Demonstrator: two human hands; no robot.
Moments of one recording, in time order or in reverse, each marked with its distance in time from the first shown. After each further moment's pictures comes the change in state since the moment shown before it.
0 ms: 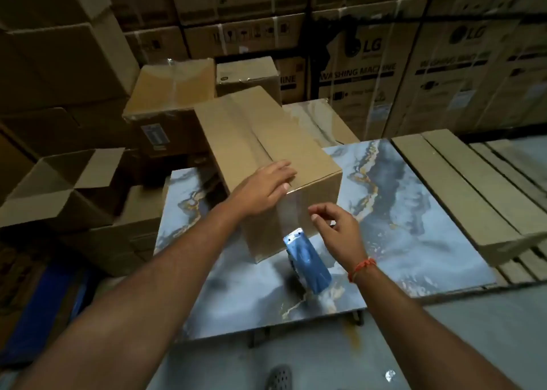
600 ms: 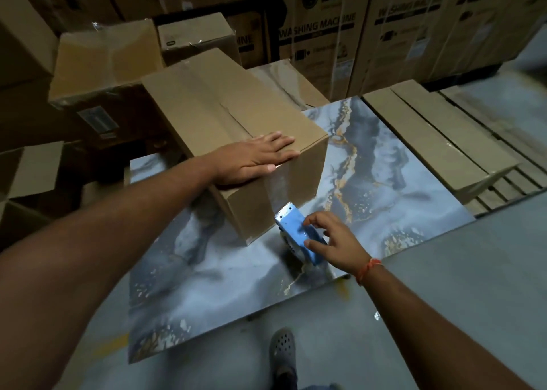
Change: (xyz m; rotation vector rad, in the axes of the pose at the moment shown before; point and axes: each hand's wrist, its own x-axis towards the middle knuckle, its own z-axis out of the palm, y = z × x) left_hand 0.032 -0.040 -0.017 0.123 -0.371 0.486; right_hand -0.052 0.054 0.005 -0.195 -0.292 0.094
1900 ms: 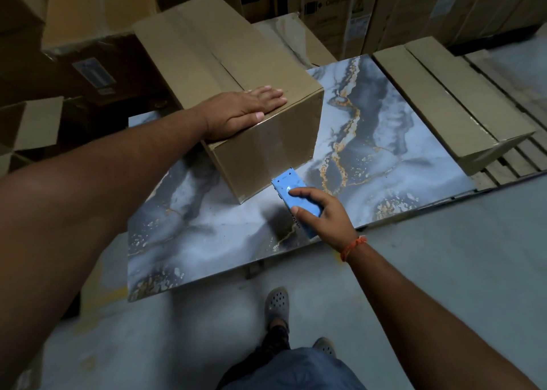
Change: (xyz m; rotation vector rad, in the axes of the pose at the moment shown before) left_hand -0.004 0.014 0.006 -0.035 0.062 -0.109; right_hand -0.034 0.005 0.019 0.459 0.097 0.020
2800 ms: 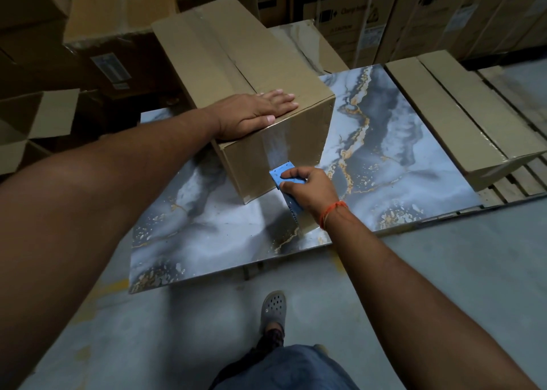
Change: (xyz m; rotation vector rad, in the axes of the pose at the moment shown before) left_hand 0.001 0.000 0.001 0.017 -0.002 -0.011; right_hand 0.060 -0.048 0.031 -0.132 0.126 0.320
